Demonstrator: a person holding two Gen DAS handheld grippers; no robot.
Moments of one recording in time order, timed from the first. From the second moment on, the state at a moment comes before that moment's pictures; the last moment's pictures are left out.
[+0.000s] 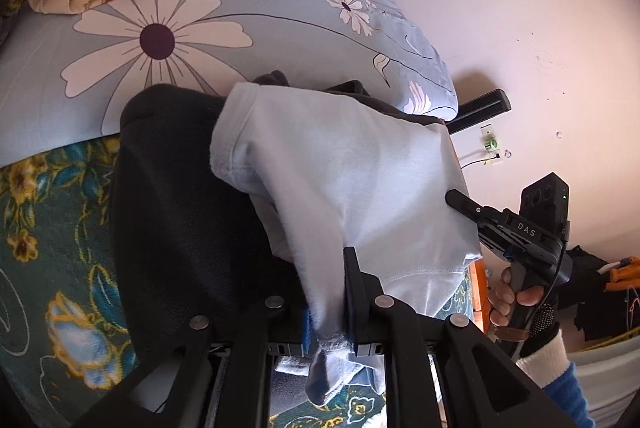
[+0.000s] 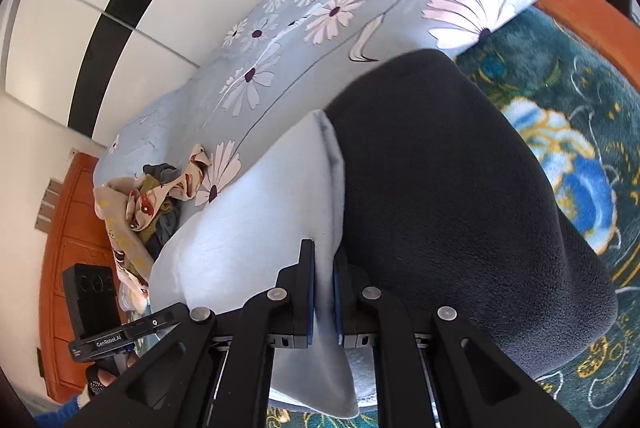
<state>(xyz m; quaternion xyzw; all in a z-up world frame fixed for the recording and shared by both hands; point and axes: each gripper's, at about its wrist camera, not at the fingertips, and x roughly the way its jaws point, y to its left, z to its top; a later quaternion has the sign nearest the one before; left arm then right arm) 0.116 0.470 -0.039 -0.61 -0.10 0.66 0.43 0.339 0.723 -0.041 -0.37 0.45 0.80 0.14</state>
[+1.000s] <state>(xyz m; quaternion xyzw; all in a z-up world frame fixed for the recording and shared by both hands) 0.154 0.500 0.005 -0.49 0.09 0.75 0.43 0.331 0.635 -0.008 -0.44 0.29 0.83 0.18</state>
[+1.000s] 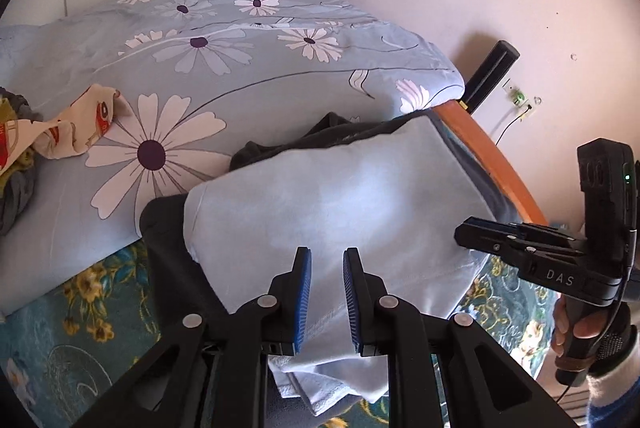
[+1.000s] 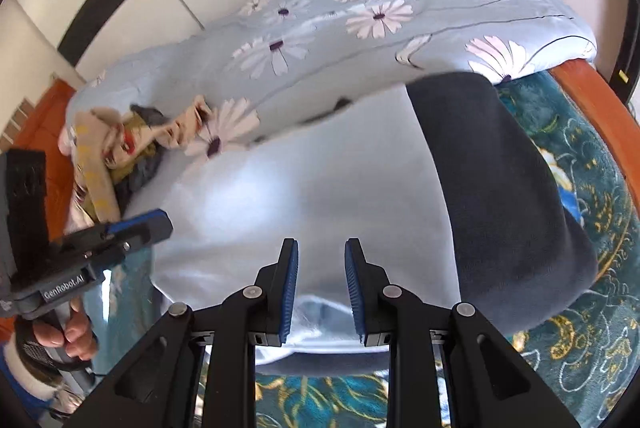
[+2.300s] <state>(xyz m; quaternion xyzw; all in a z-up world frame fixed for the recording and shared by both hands) 0.214 0.415 -0.029 -0.50 0.03 0.75 0.43 0.361 0.533 -0.060 -0.40 0.34 0.82 0.23</state>
